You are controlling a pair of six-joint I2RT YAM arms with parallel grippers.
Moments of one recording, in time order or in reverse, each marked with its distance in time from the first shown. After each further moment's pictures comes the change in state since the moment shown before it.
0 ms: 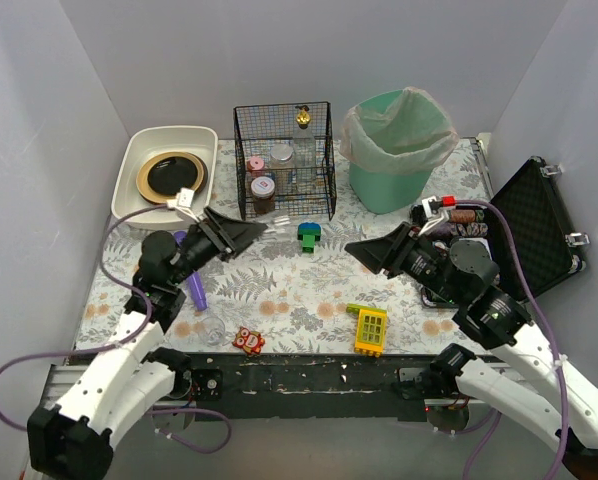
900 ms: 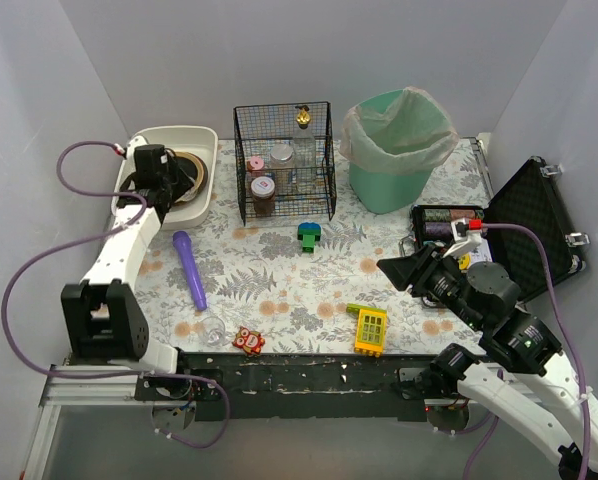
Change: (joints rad) left arm 0.420 0.612 0.653 -0.698 -0.688 0.645; right arm -0.002 -0.205 0.021 -0.404 0.248 -0.111
